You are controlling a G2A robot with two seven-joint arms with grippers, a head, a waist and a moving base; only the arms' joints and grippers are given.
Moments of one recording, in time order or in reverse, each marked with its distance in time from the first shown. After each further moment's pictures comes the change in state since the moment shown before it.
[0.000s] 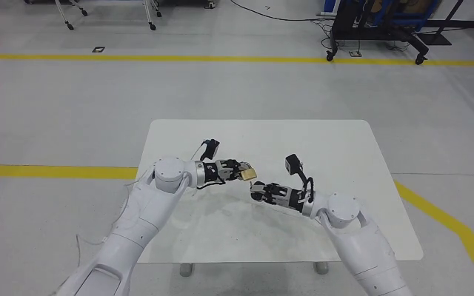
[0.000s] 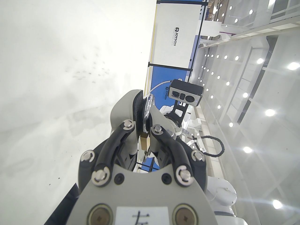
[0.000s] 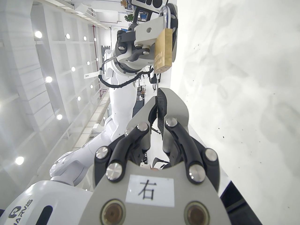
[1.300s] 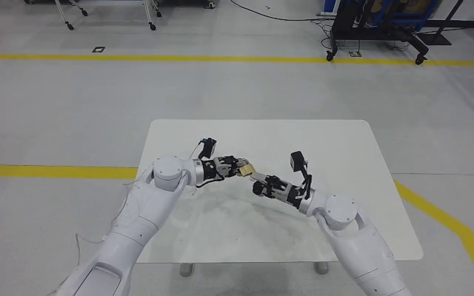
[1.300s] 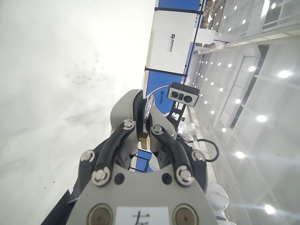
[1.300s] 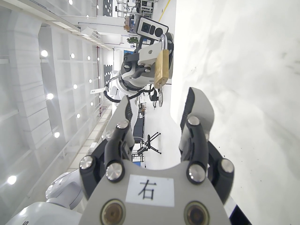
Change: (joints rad) left arm -0.011 -0.004 -0.008 0.030 -0.049 0.025 0.037; right arm -0.017 0.012 -0.031 -0.037 0.010 0.008 -0.185
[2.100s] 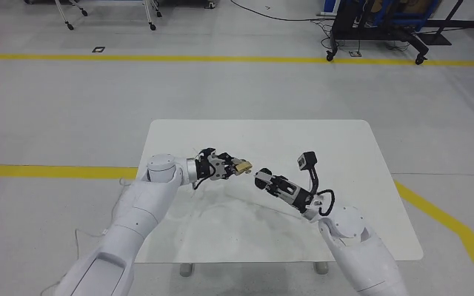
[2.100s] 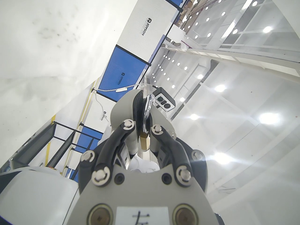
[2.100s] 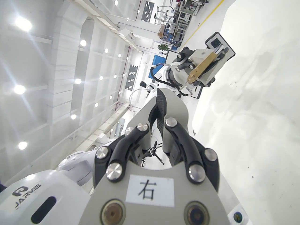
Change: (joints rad) left arm -0.072 -0.032 -0.009 0.210 -0.303 0.206 -0.178; right arm -0.085 0.003 0.019 -0.088 0.059 -0.257 -0.074
